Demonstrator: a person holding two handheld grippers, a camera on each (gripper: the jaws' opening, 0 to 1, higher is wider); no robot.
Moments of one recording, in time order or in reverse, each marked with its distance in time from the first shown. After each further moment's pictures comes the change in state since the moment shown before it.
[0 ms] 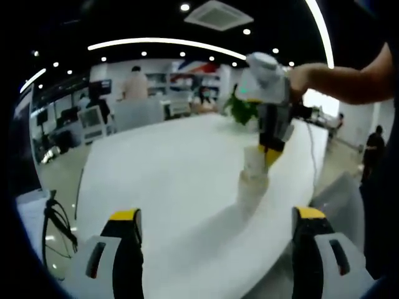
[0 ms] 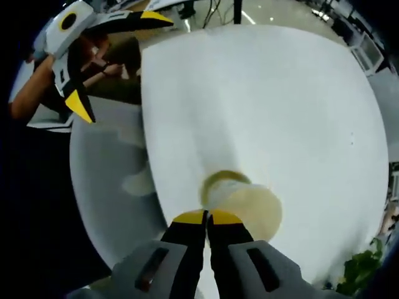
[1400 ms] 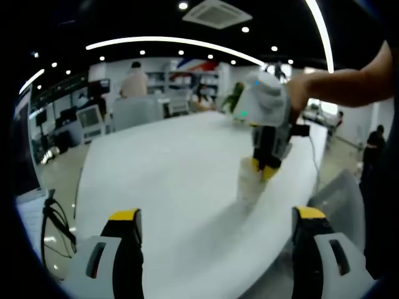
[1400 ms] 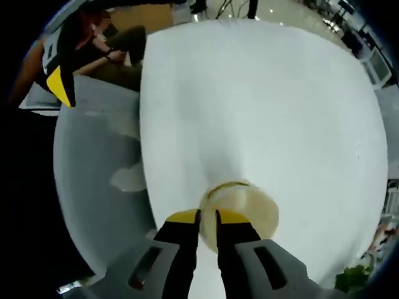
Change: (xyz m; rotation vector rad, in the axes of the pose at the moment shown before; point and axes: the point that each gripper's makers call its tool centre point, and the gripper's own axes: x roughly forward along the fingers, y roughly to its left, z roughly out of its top) left arm 0.001 -0.006 -0.005 0.009 0.015 -0.004; right arm 0.029 0.004 0.001 -0.120 -0.001 -0.031
